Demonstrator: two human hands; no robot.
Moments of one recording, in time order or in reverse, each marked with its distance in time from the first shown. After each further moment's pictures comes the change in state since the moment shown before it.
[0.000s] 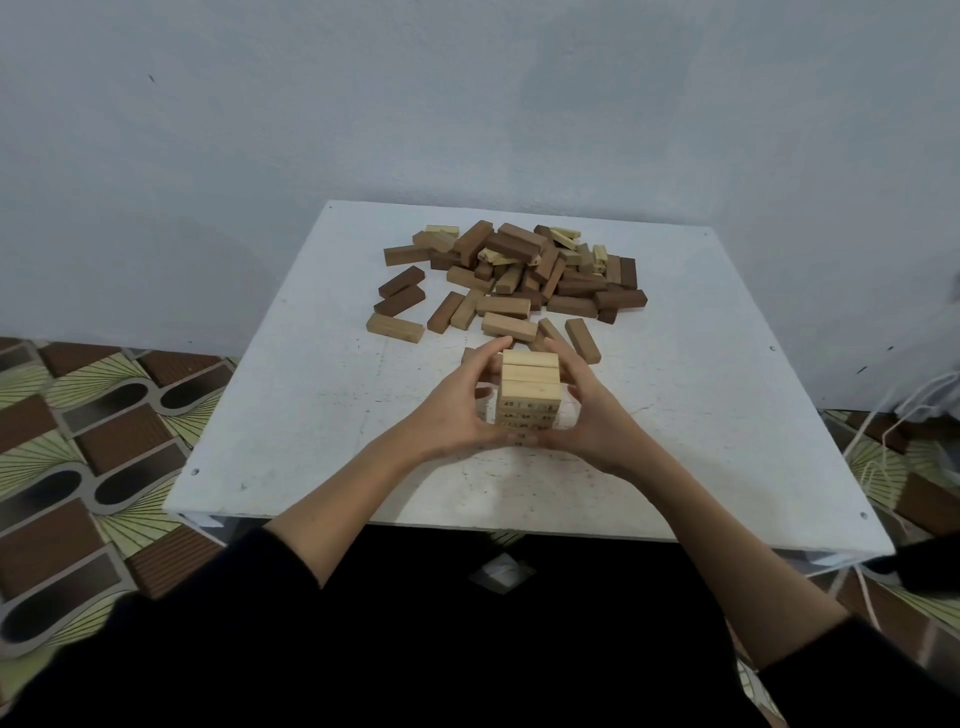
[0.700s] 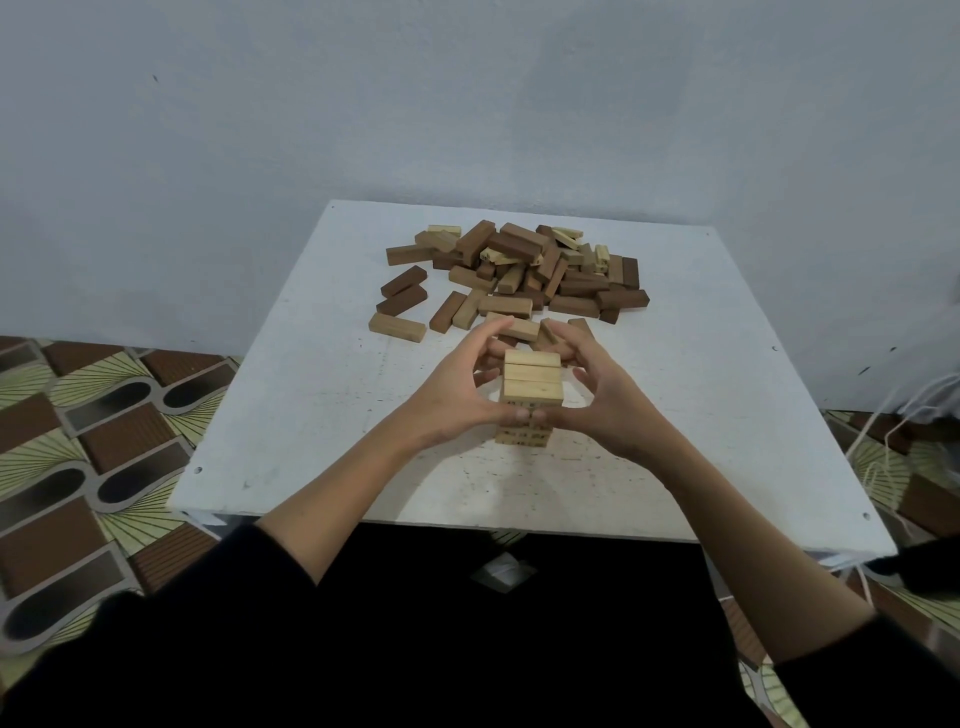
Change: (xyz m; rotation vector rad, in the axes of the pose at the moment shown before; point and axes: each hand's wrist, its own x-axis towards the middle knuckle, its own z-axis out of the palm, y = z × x) left_hand 0.004 0.011 -0.009 -0.134 0.029 0.043; right_hand 0.002 -0.014 -0.013 -0.013 0.028 0.005
